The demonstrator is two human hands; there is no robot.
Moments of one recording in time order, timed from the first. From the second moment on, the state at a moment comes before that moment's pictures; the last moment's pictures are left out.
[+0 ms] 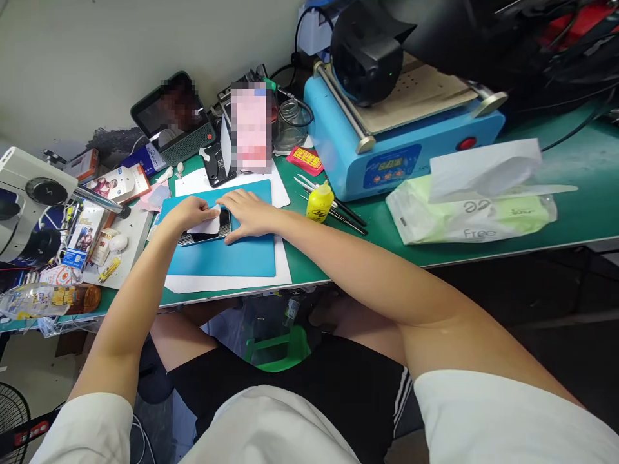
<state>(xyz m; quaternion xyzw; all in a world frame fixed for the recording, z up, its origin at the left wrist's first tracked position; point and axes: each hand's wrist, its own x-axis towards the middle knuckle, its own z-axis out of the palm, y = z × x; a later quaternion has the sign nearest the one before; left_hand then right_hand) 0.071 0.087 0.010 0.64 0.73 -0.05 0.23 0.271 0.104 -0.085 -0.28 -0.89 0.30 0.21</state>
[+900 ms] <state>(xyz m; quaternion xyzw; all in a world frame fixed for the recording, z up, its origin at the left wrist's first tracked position) 0.101 0.078 0.000 0.66 0.72 -0.01 0.22 0.270 0.101 -0.080 -0.30 -0.88 0.31 0.20</state>
